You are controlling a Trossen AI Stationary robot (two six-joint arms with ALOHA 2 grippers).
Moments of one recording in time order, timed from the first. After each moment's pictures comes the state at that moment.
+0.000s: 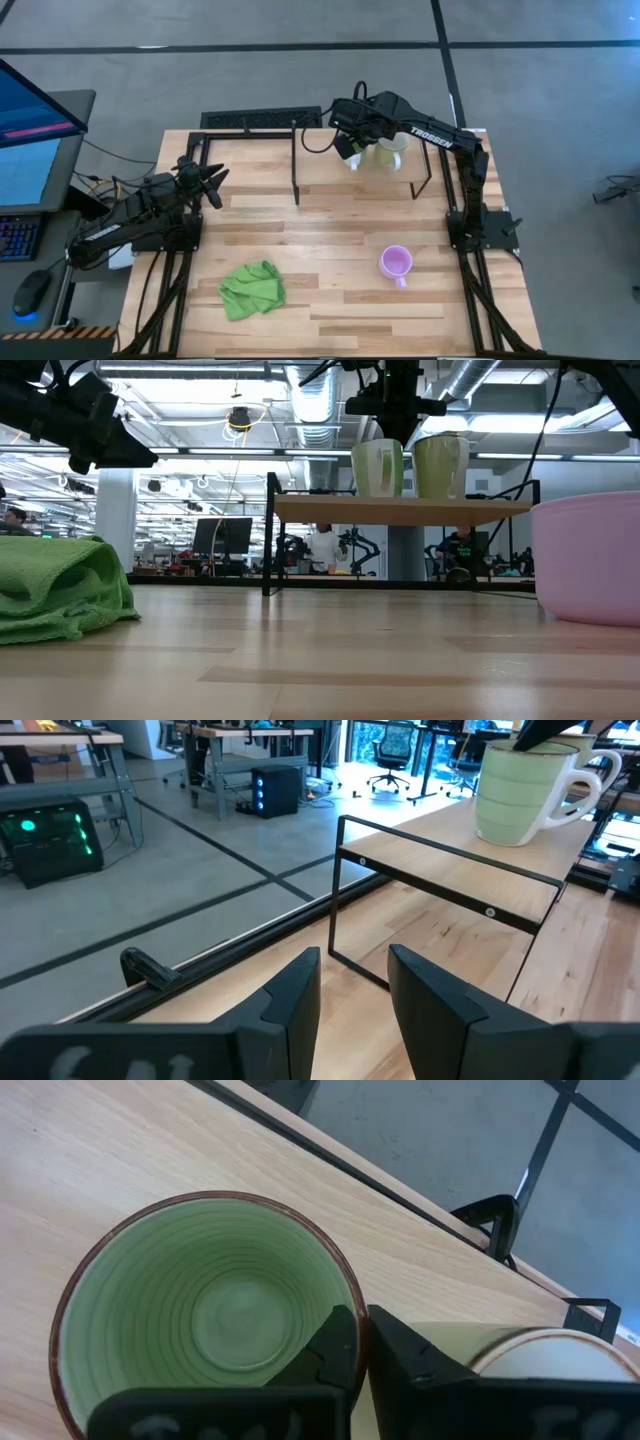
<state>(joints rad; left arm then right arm) 0.38 0.04 0.29 -0.43 -0.36 -0.15 -0.33 1.96 2.17 -1.57 0.42 0.59</state>
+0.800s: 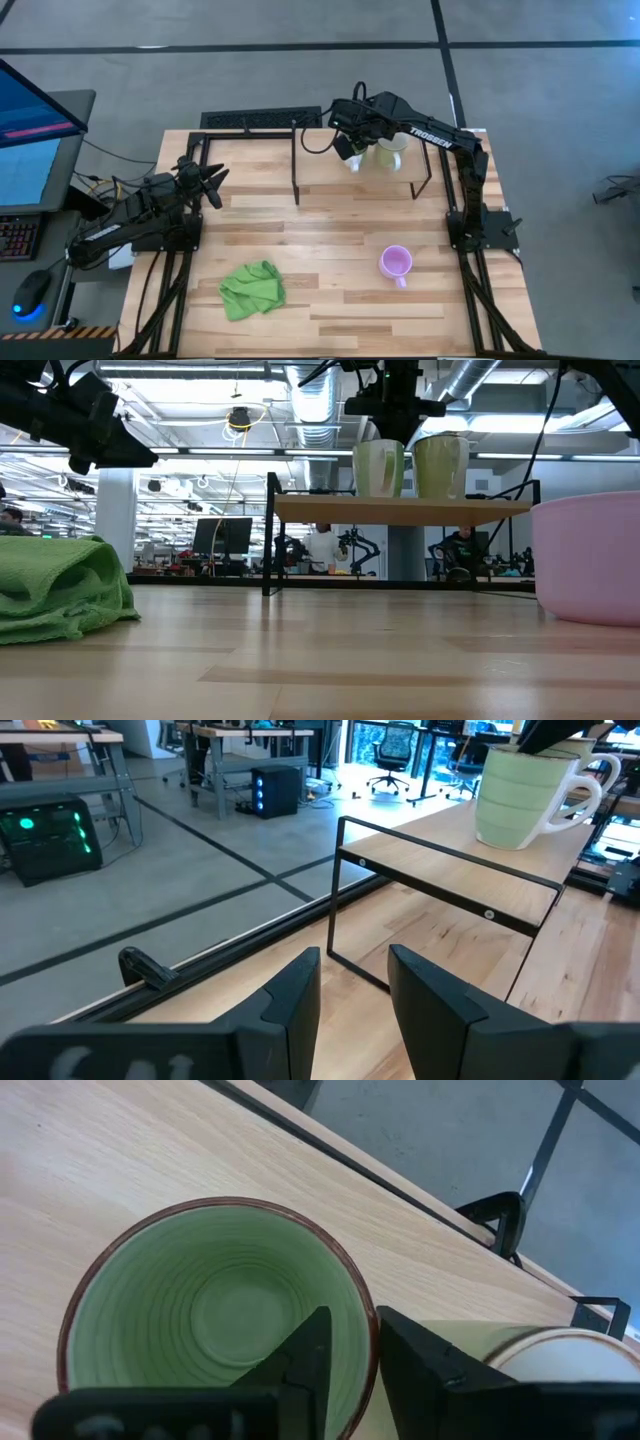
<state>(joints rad) 0.38 0.04 0.29 -0.43 -0.36 -0.16 -0.33 1.96 2.17 -1.57 0.41 0.59</state>
